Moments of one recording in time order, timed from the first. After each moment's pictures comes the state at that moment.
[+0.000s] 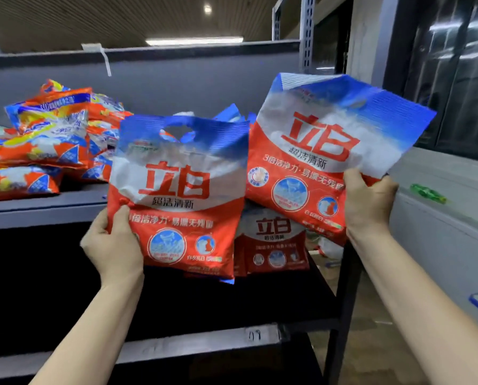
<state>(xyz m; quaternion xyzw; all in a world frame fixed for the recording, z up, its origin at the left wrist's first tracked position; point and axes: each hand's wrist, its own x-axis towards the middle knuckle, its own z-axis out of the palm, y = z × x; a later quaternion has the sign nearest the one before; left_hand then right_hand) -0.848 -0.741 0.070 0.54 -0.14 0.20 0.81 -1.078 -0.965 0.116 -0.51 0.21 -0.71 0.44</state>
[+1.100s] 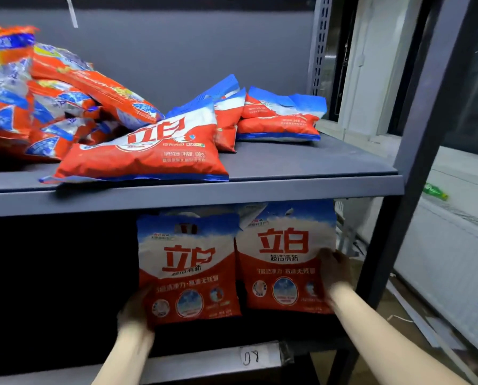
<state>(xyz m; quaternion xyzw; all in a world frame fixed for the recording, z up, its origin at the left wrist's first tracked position) -0.798 -0.793 -0.108 0.48 0.10 -0.22 0.85 -1.005 -1.054 -0.084 -0.53 0.46 -0.44 0.56</state>
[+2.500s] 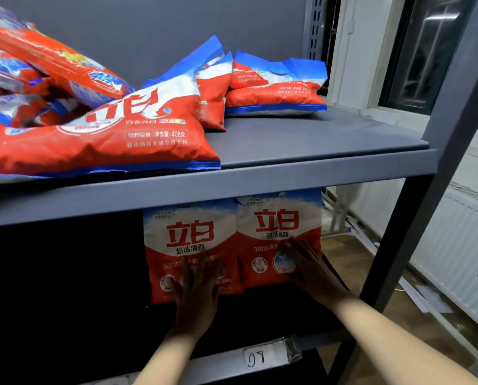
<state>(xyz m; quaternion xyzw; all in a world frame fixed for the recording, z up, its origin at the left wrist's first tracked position) -0.798 -0.880 -0.174 0.88 -0.45 0.03 0.16 -0.988 -1.089 -0.159 -0.94 0.26 -0.15 0.15</state>
